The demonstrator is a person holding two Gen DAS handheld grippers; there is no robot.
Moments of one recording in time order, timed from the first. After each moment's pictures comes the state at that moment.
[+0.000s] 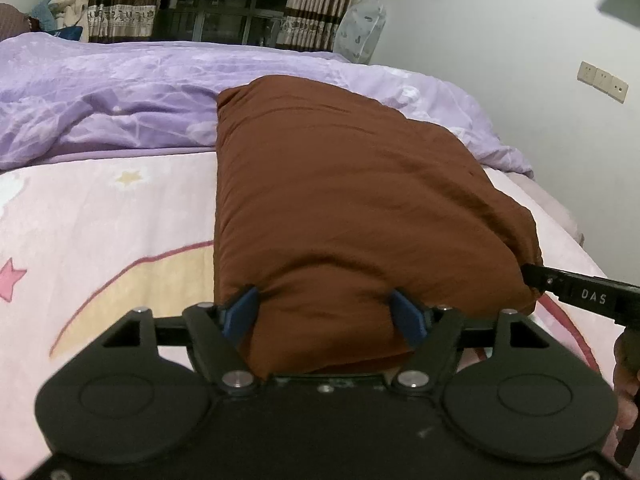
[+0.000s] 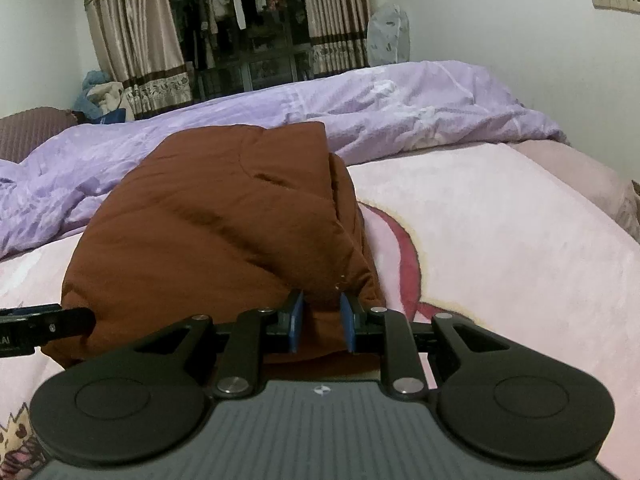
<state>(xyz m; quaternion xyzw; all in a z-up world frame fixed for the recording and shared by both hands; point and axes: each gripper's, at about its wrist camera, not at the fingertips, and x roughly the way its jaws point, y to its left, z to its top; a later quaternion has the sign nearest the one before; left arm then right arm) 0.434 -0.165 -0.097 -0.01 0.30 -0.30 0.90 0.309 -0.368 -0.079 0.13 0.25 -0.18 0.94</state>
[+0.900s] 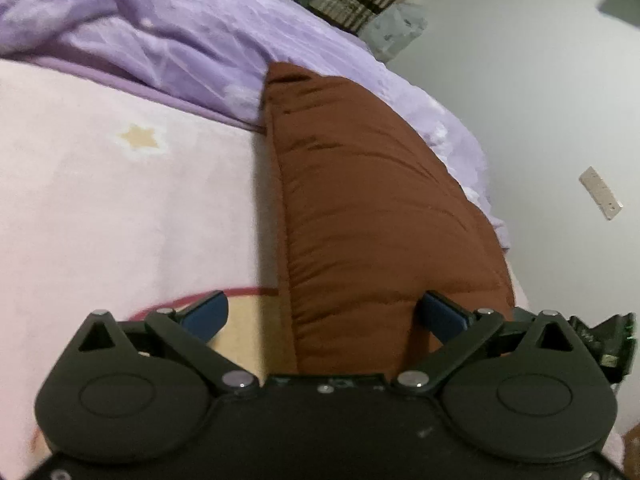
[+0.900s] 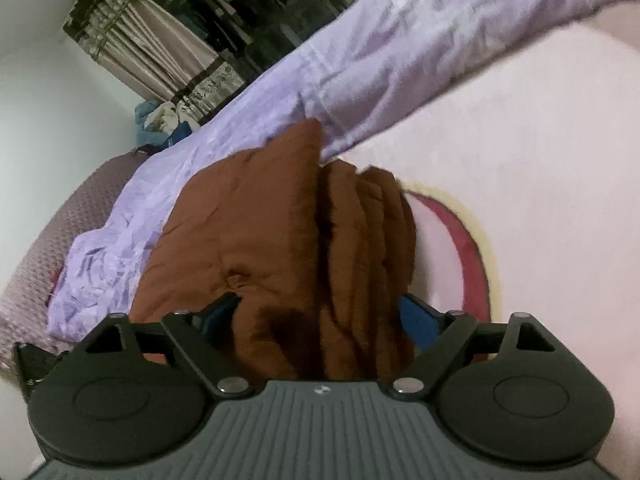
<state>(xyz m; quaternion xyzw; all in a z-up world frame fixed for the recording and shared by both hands) 0.571 -0.113 -0.111 -0.20 0.40 -0.34 0.83 0.387 -0.486 -0.098 0.35 0.29 0.00 0.89</state>
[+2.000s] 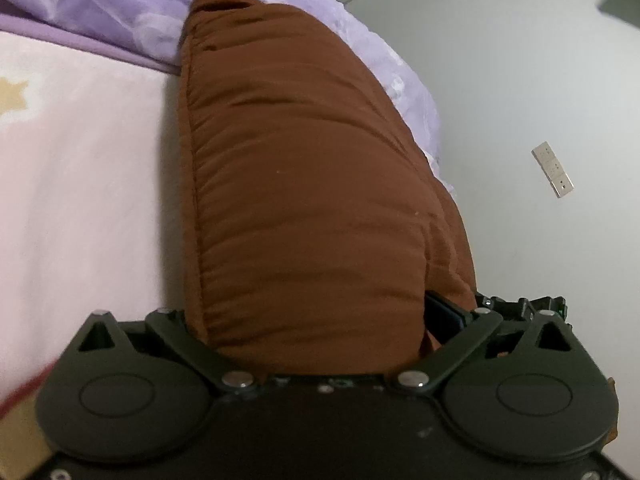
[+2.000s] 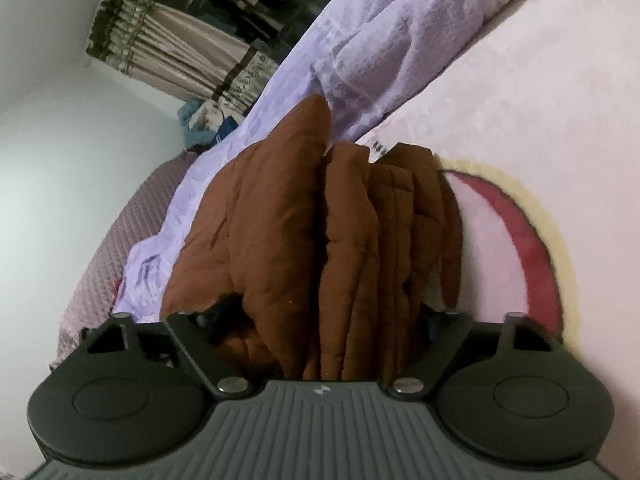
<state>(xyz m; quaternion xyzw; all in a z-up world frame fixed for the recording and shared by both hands) 0.628 -0.171 -0.130 -0.22 0.45 -0.44 0.75 0.421 -0.508 -0.128 0.43 0.28 0.10 0.85</state>
